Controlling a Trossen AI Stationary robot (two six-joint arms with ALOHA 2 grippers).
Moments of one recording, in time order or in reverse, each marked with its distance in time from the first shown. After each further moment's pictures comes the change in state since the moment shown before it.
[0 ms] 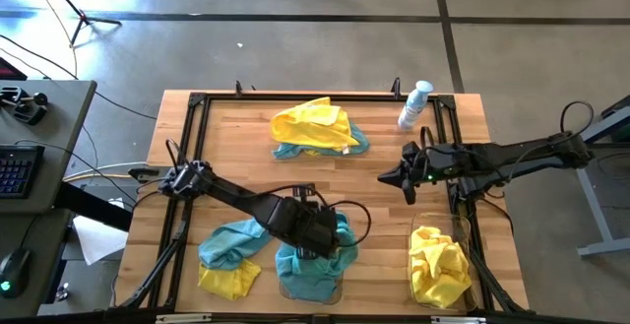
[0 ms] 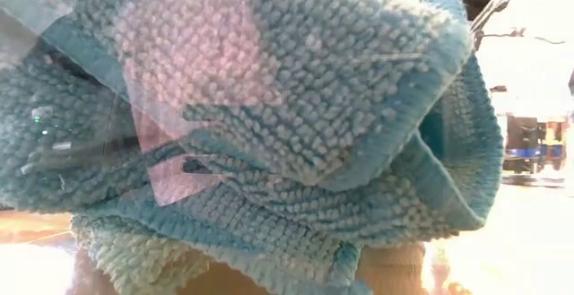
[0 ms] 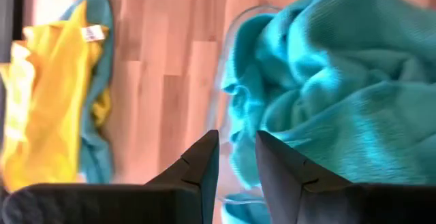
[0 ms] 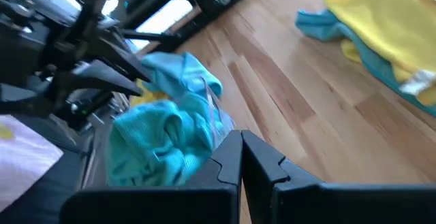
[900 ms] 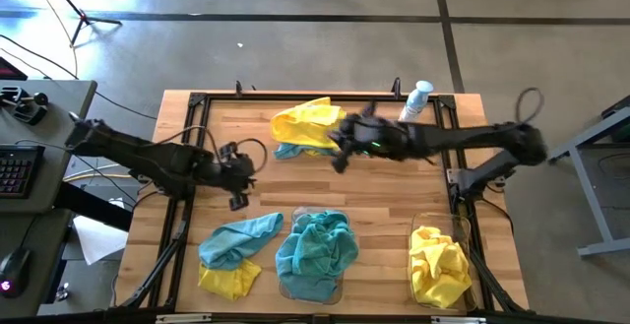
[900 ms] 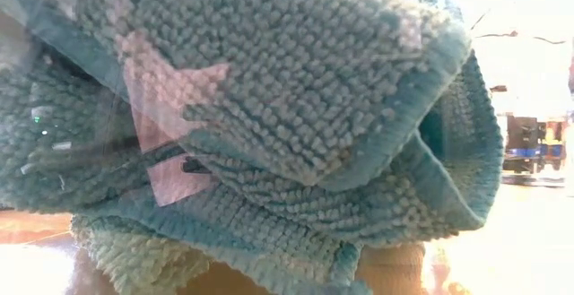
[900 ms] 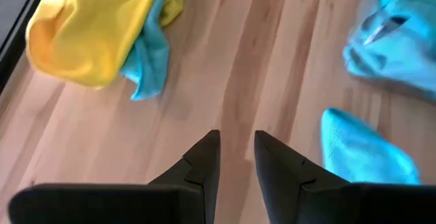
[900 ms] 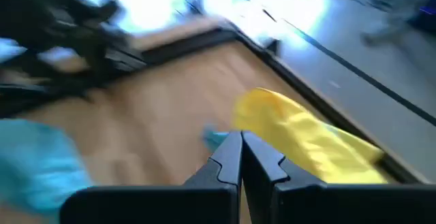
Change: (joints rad) left arm 0.172 -1.122 -1.403 0.611 0.047 0.028; right arm -0.167 0.676 0.627 -0.020 0.304 -0.416
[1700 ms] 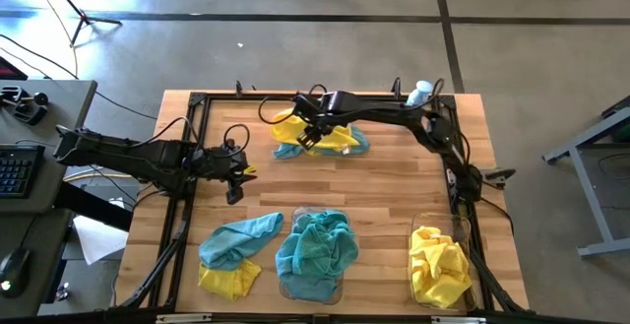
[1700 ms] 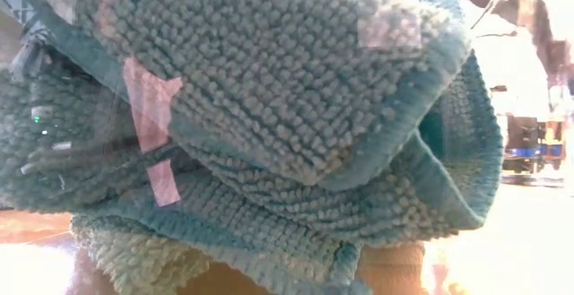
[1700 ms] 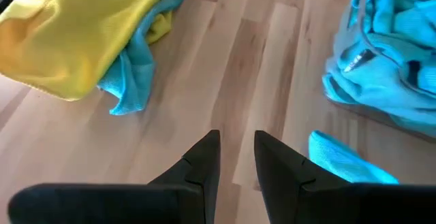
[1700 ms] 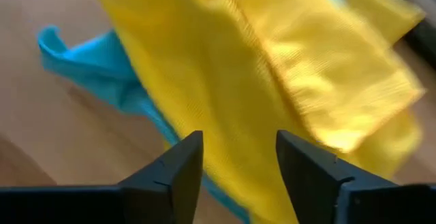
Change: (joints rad) left arm 0.154 -0.223 -0.230 0.250 0.174 0.097; right arm -0.283 0.765 0.751 -0.707 -0.225 0.176
